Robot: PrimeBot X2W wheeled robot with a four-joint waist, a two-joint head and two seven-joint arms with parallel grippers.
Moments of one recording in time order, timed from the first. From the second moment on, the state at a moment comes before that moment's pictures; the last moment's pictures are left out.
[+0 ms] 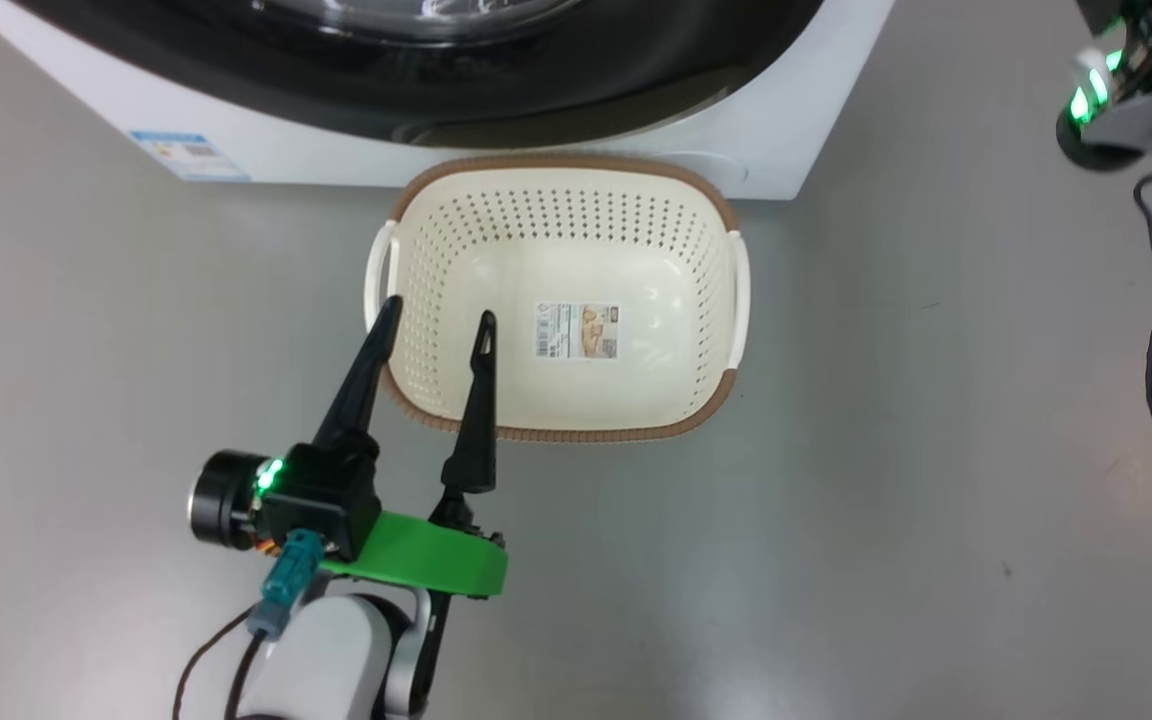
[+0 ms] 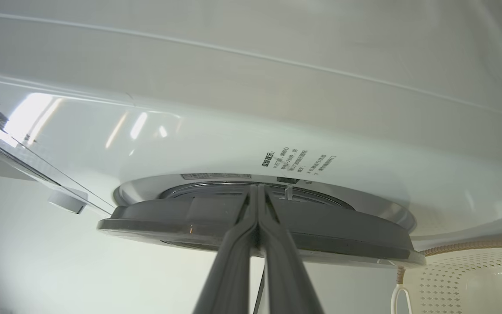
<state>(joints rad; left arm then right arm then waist) -0.41 0.04 -0.34 0.19 -0.21 0.13 -0.25 -1.05 -0.22 -0.02 0.71 1.67 0.13 0.48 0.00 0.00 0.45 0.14</state>
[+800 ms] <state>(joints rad) -0.46 0.04 -0.41 0.15 -0.27 0.19 -0.25 -1.28 -0.21 0.07 0.86 1.62 0.13 0.61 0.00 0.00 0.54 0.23</state>
